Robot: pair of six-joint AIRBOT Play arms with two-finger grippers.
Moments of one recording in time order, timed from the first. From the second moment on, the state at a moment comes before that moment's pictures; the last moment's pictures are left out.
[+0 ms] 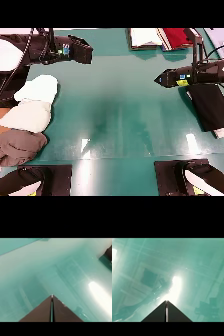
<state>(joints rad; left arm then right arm) -0.55 -1.17 1.56 1.38 -0.85 -1.56 0.15 -0.98 1.20 -1.10 1.15 1.45</state>
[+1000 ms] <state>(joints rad) -0.38 -1.24 1.56 1.60 -0.85 -1.66 0.15 -0.98 1.20 -1.10 1.15 1.45</state>
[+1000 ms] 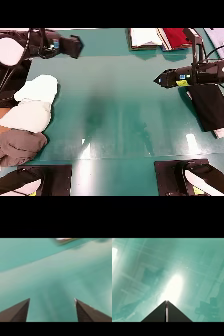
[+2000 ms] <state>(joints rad) 0.03 -1.67 1.58 1.71 -1.05 -1.69 0.15 -0.96 1.20 -1.09 1.09 1.45</state>
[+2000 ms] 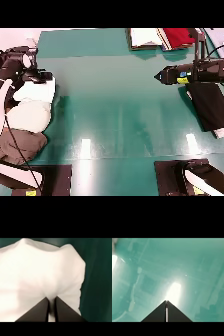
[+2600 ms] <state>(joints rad) -0.28 -1.05 1.74 1.71 -1.06 -1.55 0.15 -0.98 1.60 -1.09 1.06 1.45</state>
